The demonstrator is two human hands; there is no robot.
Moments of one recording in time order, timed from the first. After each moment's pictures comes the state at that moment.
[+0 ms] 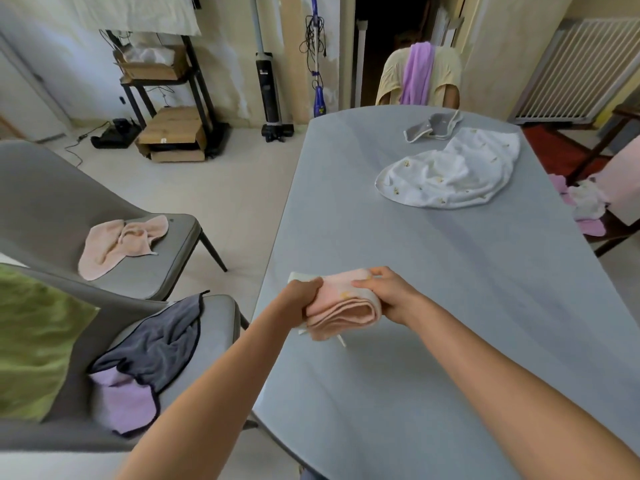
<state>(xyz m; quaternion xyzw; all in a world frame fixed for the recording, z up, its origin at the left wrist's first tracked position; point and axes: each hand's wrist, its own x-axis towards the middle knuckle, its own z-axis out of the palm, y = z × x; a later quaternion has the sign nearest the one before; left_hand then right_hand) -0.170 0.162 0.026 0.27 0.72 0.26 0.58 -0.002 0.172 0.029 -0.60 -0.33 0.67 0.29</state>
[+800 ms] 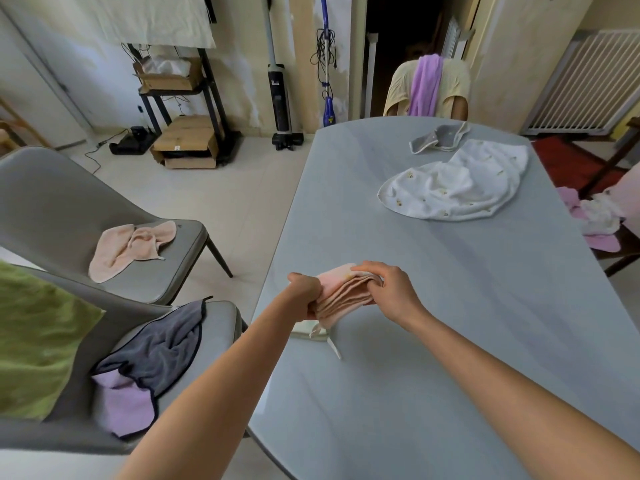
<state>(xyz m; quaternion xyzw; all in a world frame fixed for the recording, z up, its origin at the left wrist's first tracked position) -0.144 0.187 0.038 0.17 0.76 0.29 0.56 0.021 0.176 0.049 -0.56 -0.66 0.40 0.31</state>
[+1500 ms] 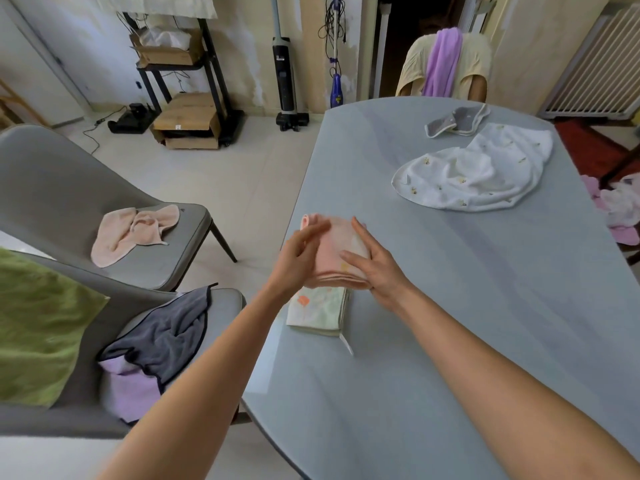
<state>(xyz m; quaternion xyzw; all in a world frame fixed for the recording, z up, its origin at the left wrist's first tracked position) -0.185 0.195 0.047 0.55 0.56 0.43 0.44 -0.017 0.205 0.038 -0.45 -0.46 0.67 0.37</state>
